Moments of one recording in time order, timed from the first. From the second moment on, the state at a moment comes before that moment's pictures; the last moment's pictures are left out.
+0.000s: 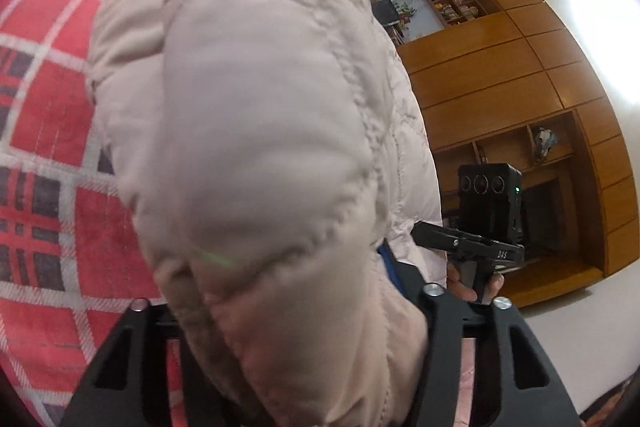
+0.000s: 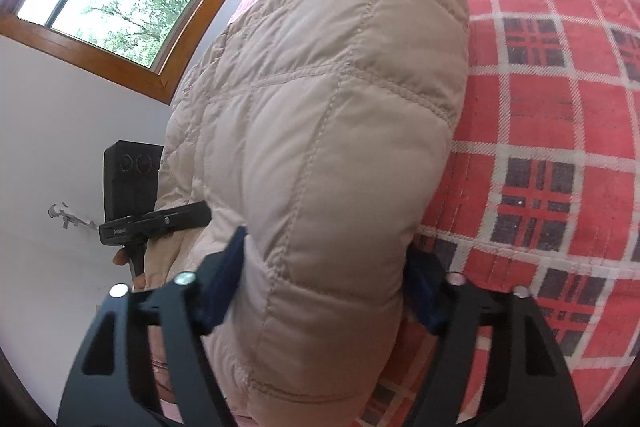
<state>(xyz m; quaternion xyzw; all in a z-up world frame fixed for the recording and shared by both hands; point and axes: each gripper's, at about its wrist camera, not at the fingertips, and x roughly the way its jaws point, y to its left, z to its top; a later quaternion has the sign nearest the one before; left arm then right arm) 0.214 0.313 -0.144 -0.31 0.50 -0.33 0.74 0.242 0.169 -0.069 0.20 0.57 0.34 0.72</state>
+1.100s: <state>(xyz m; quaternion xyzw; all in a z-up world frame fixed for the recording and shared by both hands) 0.360 0.129 -0.116 -0.26 0.46 -0.31 0.79 0.394 -0.018 -0.063 0.22 0.52 0.28 0.78</state>
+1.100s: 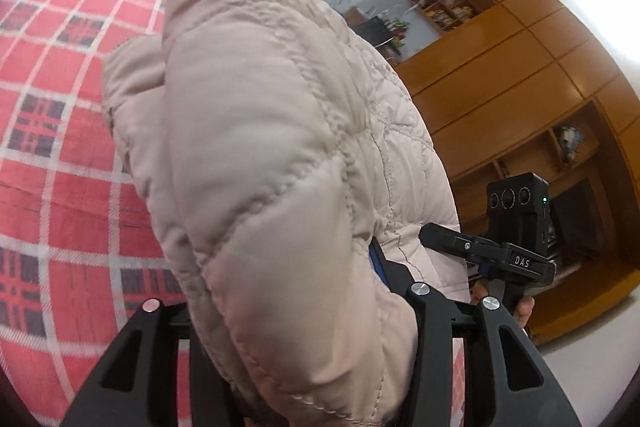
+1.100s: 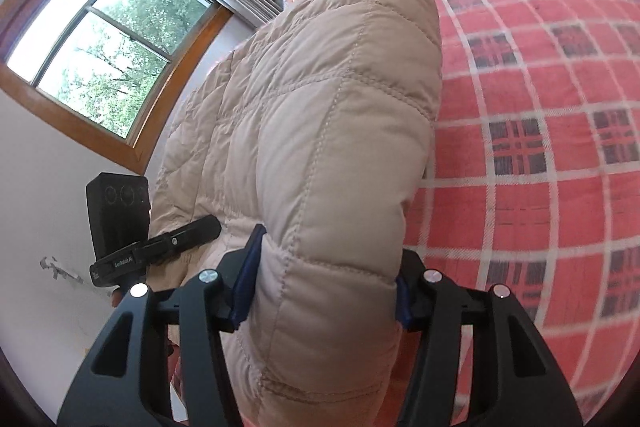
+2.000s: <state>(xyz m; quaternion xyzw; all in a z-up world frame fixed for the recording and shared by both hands) 0.276 0.161 -0.101 -0.26 0.44 -0.26 0.82 0.310 -0.051 -0.095 0.28 0.55 0.27 0.74</state>
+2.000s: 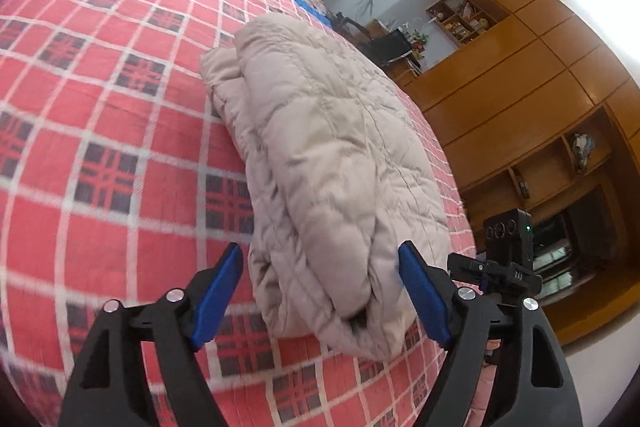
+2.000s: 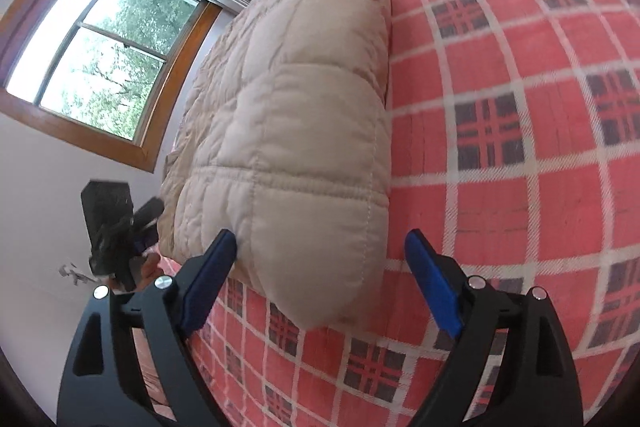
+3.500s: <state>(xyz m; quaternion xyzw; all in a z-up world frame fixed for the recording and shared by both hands) 0.180 0.154 -0.086 -0.13 0.44 -0.09 0.88 0.199 0.029 -0.034 0.07 0.51 0.12 0.85</state>
